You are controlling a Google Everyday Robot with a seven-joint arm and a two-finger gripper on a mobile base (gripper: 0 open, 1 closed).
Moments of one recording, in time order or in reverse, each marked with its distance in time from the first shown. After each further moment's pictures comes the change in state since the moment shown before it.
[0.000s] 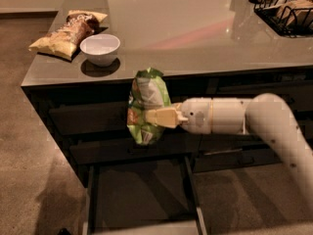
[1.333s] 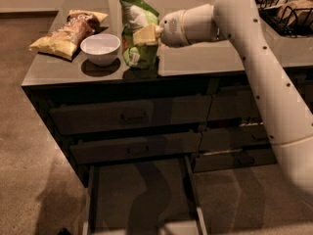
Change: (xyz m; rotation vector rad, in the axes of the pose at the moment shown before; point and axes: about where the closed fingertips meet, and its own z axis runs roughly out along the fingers) arm 0.198 0.077 0.051 -0.239 -0.070 0.046
